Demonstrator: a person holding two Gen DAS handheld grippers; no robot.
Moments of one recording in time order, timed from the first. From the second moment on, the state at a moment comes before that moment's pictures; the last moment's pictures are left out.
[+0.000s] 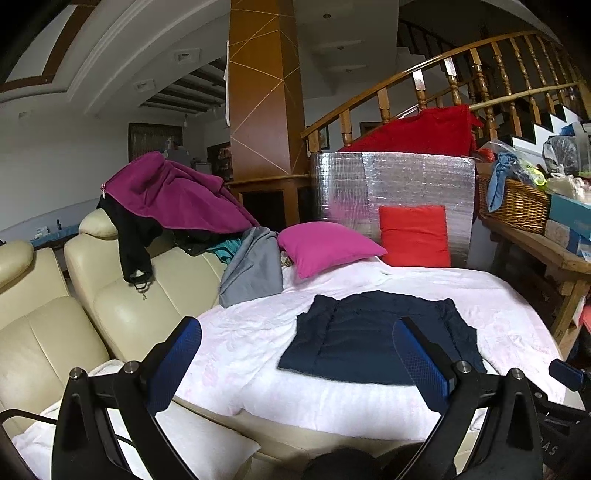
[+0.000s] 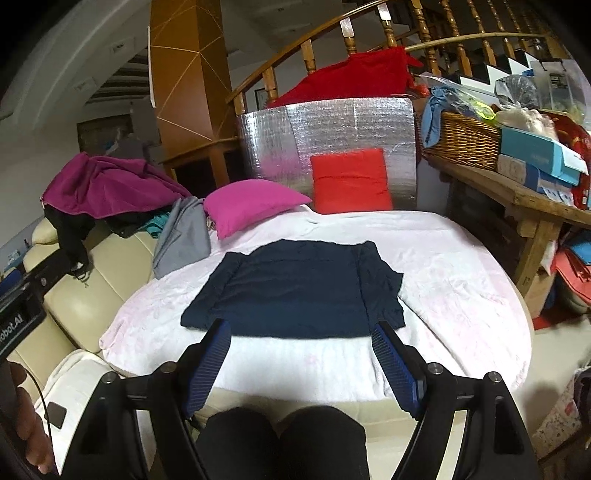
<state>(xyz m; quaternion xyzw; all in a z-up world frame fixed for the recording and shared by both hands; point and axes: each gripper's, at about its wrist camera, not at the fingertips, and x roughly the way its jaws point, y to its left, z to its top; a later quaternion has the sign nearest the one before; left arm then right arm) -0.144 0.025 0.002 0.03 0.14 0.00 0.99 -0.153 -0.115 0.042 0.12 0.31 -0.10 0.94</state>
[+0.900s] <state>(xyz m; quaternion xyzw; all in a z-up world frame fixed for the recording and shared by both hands) -0.152 0.016 0.001 0.04 0.13 0.01 0.99 -0.157 -0.122 0.036 0.14 0.31 -0.10 0.94</state>
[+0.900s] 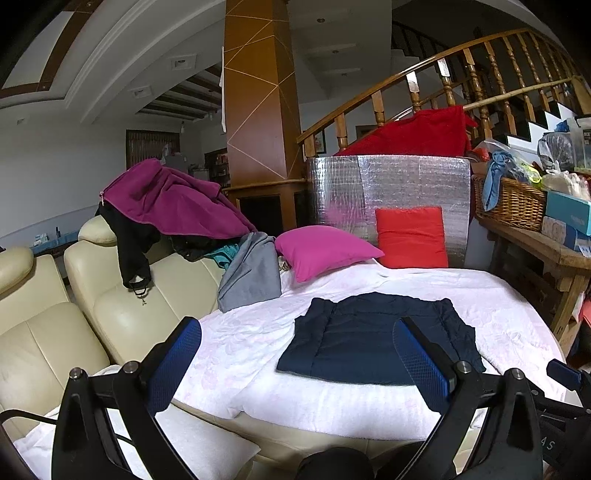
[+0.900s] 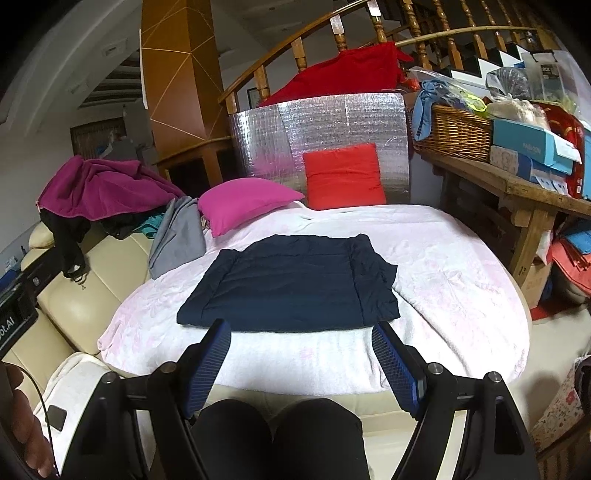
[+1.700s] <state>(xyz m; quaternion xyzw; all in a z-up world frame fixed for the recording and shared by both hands) -0.124 0.053 0.005 0.03 0.13 0.01 0.99 -0.130 -0.102 0.044 0.13 0.31 -0.12 0.93</state>
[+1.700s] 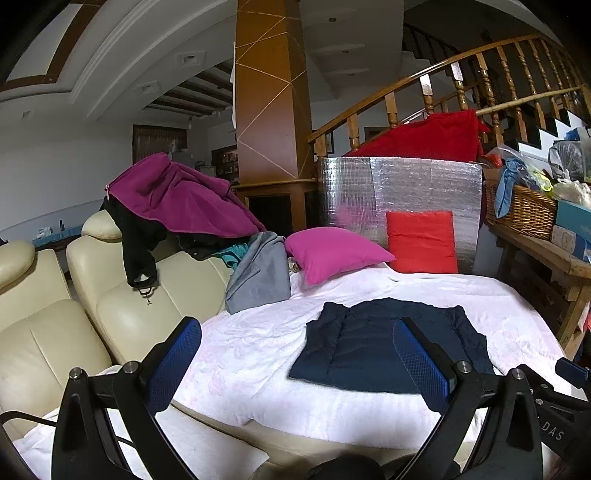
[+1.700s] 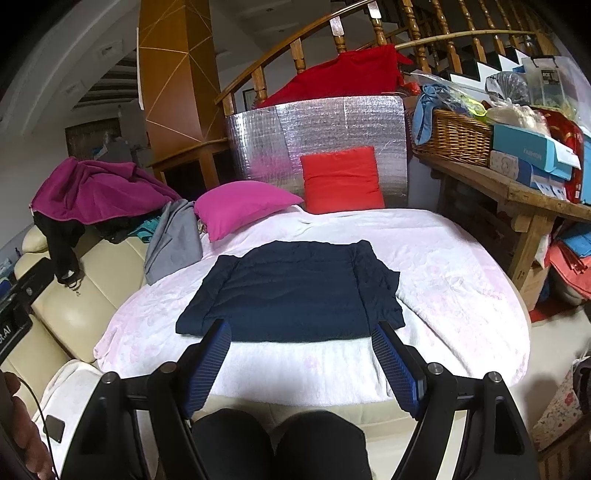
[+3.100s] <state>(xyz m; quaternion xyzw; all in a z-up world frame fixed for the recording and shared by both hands) -0.017 0.055 -0.003 0.05 0.16 -0.03 0.99 -0.043 -0.091 0.021 0.11 0.32 -0.22 0.92</state>
